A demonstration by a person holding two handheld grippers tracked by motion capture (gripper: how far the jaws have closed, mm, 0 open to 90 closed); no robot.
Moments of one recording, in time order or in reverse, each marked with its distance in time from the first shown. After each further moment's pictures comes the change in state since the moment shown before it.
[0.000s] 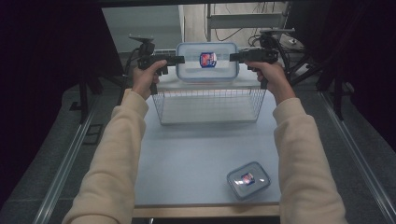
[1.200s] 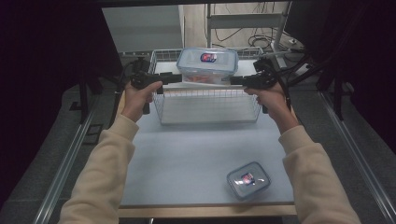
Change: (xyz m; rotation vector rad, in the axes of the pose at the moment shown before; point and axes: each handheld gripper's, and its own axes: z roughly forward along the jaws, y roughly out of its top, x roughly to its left) left arm -0.040 -0.058 -0.037 0.001 0.026 0.218; right arm 0.039 -0.072 -0.012 0.019 -0.078 -0.296
